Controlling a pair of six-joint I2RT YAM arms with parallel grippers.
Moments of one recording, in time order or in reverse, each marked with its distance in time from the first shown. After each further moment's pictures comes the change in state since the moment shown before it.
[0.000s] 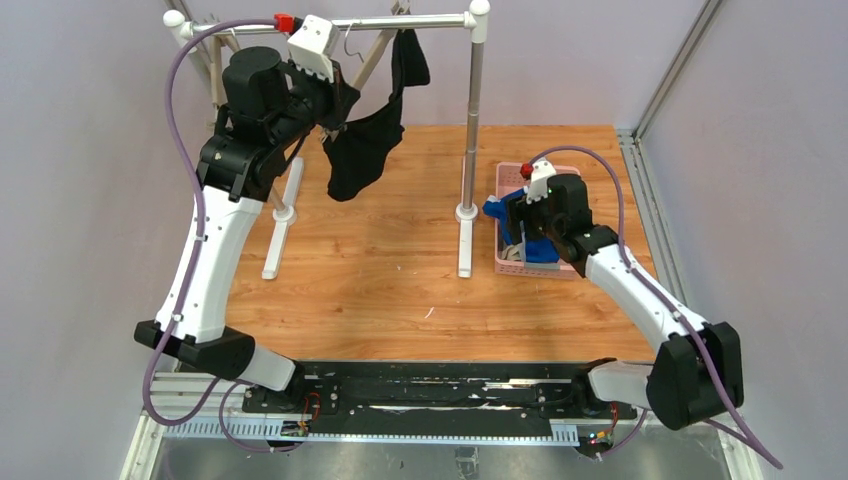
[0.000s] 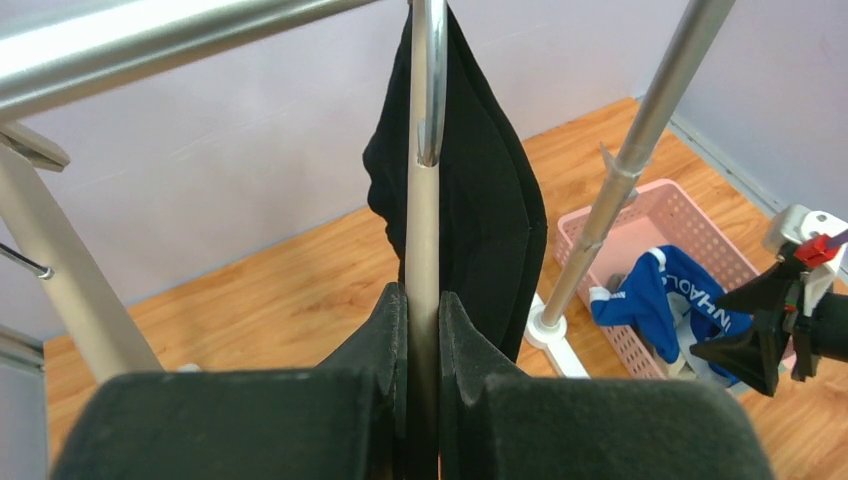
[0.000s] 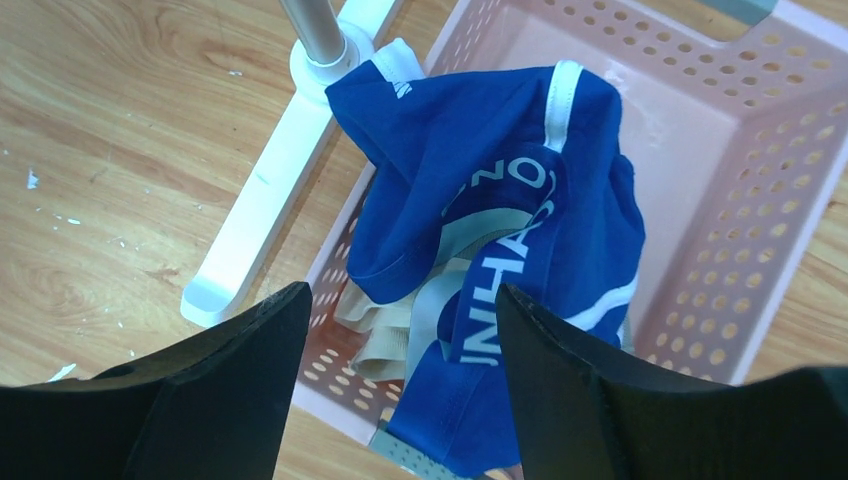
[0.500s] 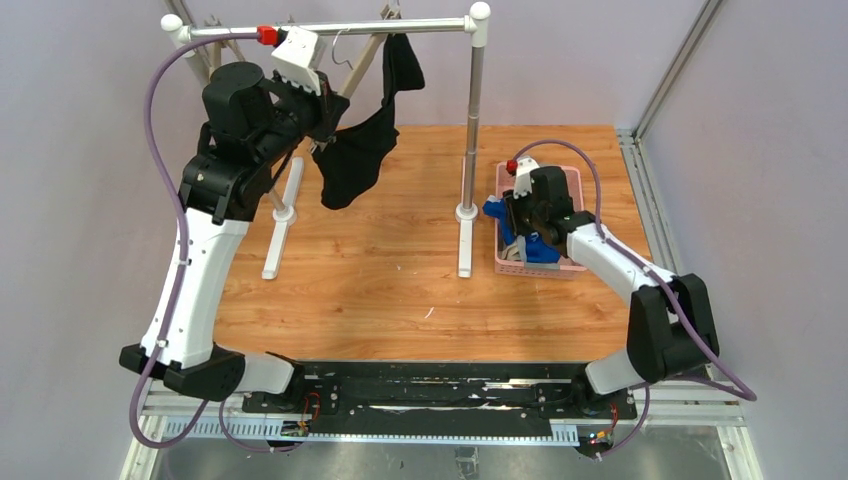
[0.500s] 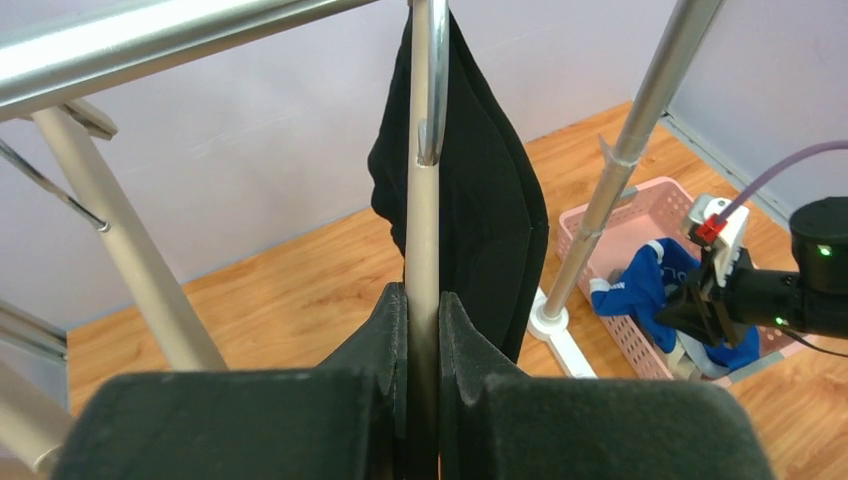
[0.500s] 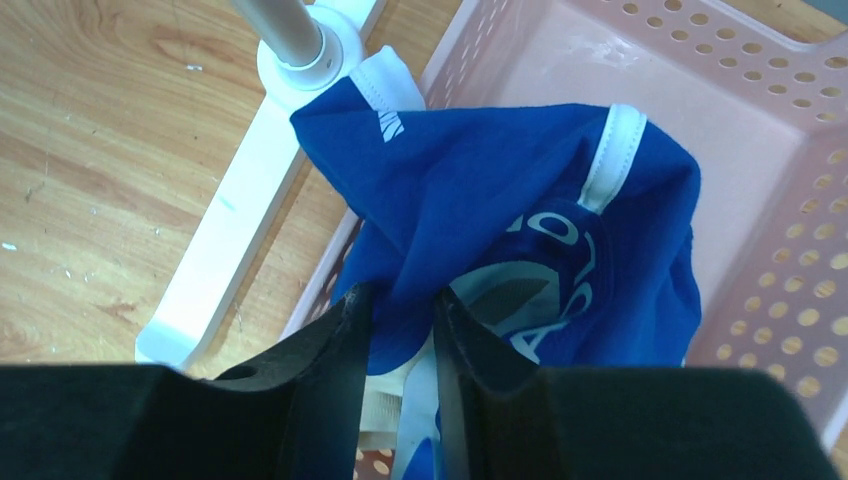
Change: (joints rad) left arm 0.000 -0.102 -0.085 0.000 -0.008 0.011; right arm 0.000 0.232 0.061 0.069 -0.005 -0.013
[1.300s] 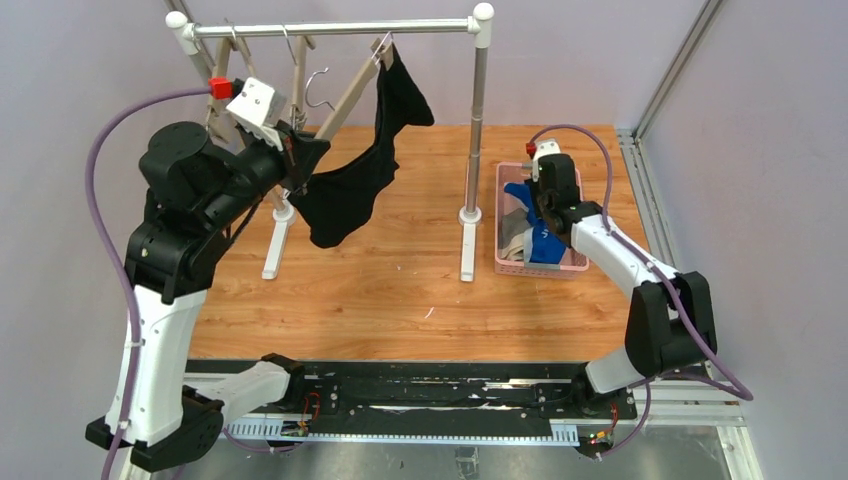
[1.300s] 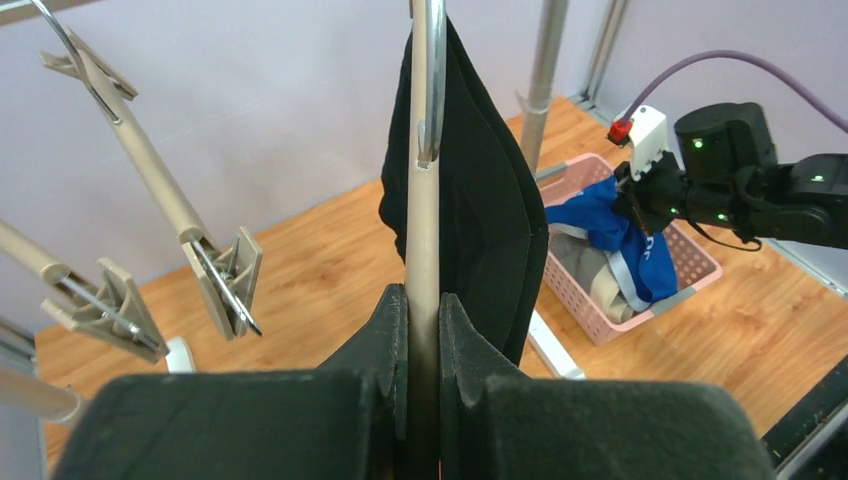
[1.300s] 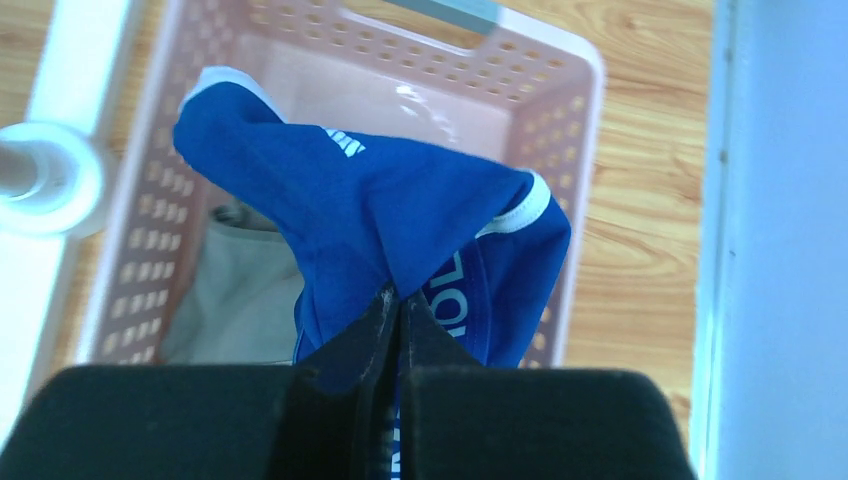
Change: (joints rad) left arm 0.000 -0.285 -0.171 -0.081 0.096 -0.016; right arm -0.036 0.042 0.086 0.008 0.352 -0.050
